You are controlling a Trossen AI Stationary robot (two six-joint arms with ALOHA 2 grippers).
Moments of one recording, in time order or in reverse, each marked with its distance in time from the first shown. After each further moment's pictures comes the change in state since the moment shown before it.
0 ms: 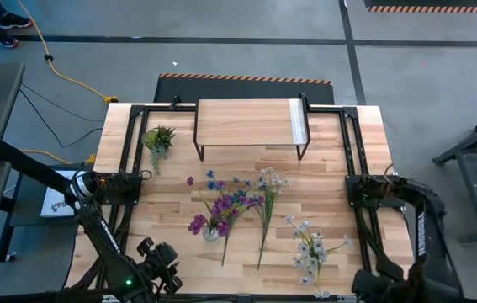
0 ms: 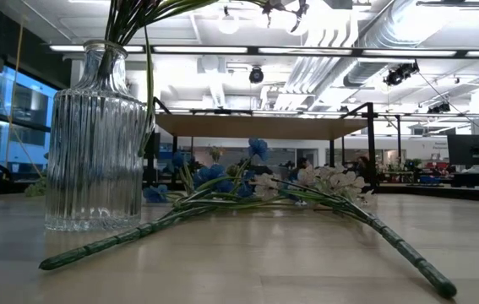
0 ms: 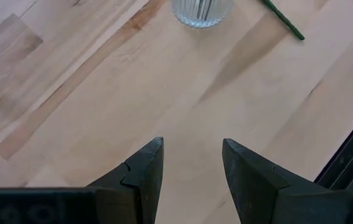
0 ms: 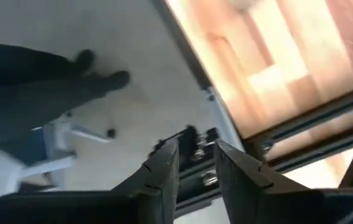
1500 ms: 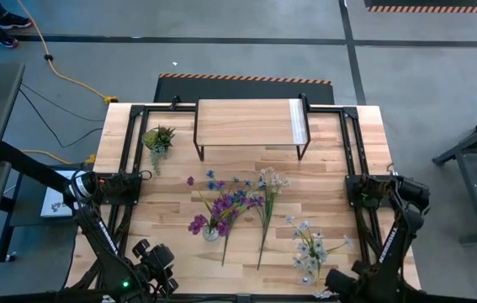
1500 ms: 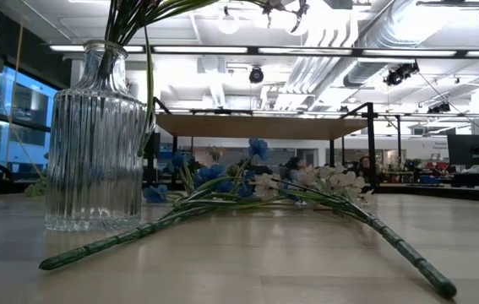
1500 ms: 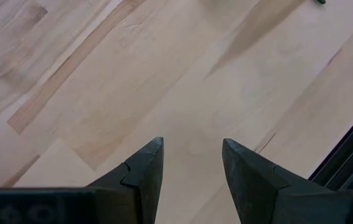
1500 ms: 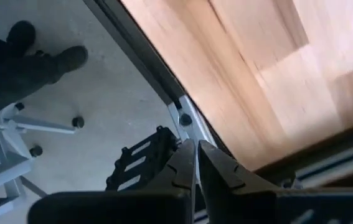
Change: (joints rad) left arm -0.024 0.000 0.000 -0.016 0.079 -0.006; right arm -0.081 -0.001 -0.634 0.570 -0.209 -0.010
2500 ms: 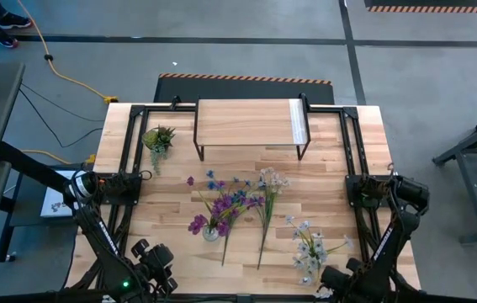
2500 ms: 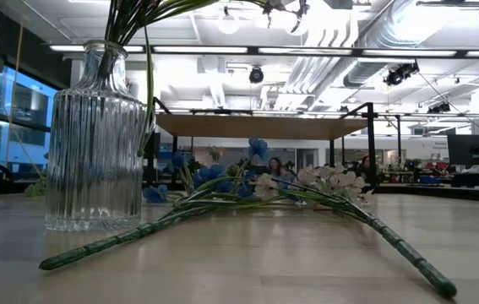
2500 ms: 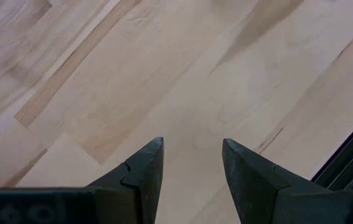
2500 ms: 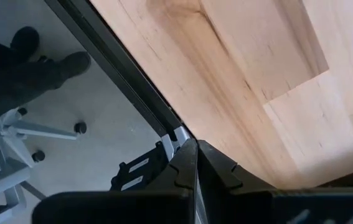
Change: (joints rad) left arm 0.000 0.000 0.000 -0.011 0.027 0.005; right arm -0.004 0.000 -0.126 0.153 0.014 -0.007
